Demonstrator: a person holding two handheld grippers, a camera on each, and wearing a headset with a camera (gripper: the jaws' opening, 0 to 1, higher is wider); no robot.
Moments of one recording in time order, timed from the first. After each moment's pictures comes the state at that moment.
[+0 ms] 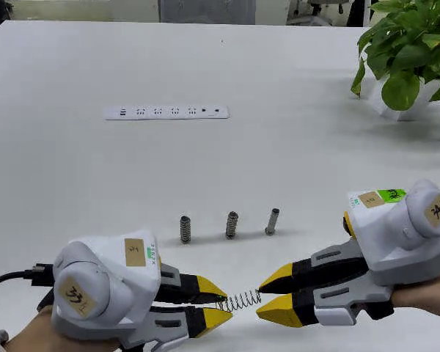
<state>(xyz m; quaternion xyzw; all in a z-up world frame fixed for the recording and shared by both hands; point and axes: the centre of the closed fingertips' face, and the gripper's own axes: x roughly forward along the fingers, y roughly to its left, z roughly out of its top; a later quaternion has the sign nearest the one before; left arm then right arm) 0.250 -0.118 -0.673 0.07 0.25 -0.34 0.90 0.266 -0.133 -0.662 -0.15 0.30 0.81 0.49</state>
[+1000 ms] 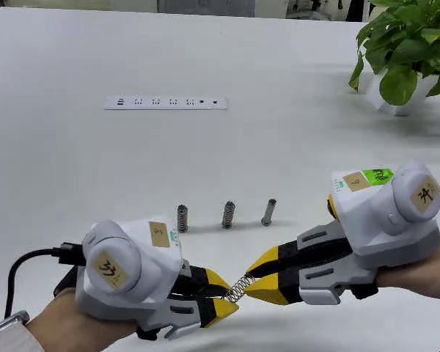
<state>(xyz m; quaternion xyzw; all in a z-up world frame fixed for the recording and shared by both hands) 0.253 -0.127 -0.686 0.05 0.28 -0.33 0.90 0.260 -0.127 -0.652 -0.21 0.26 0.81 0.48</state>
